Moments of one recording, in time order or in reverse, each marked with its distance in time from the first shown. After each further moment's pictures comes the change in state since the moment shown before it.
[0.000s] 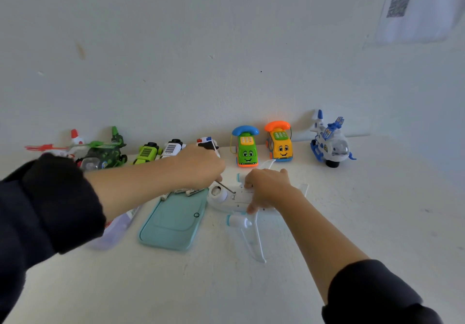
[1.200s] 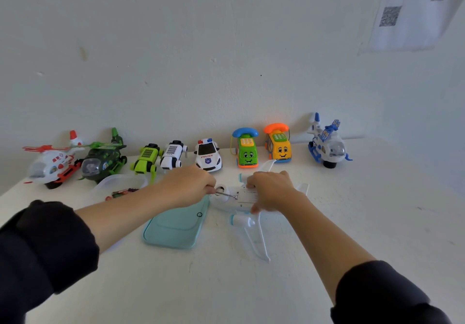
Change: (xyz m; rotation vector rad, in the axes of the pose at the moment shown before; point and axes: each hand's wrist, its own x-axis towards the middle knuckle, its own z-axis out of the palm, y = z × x) left_hand -0.030 0.005 0.039 -0.497 0.087 -0.125; right_hand -0.003 0.001 0.008 -0.071 0.070 -0.026
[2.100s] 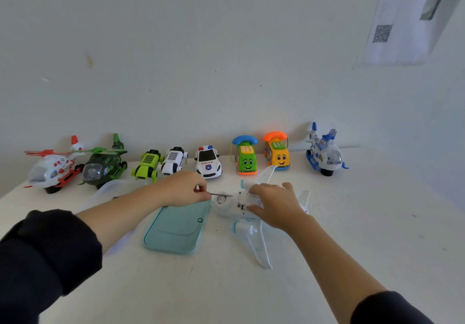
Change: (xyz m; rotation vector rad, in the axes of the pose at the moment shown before) left_hand -0.002 -0.022 0.000 -0.263 -0.089 -0.081; right_hand -0.028 -0.005 0.009 0.113 0.175 0.044
